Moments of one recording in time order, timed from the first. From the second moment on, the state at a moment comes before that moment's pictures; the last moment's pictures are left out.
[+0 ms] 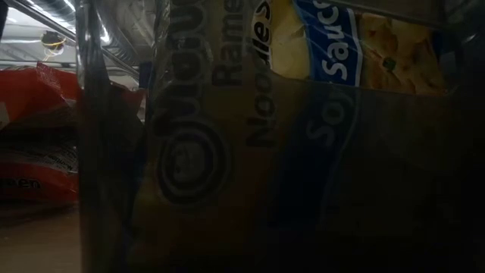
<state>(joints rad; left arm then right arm) -0.07 1.65 2.18 -1.14 -0.37 -0.15 -0.83 1.58 1.35 -0.99 -0.06 -0.17</state>
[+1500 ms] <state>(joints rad) -0.08 1.65 2.18 -1.19 -0.37 -0.15 -0.90 1.74 1.48 -1.30 -0.31 -0.13</state>
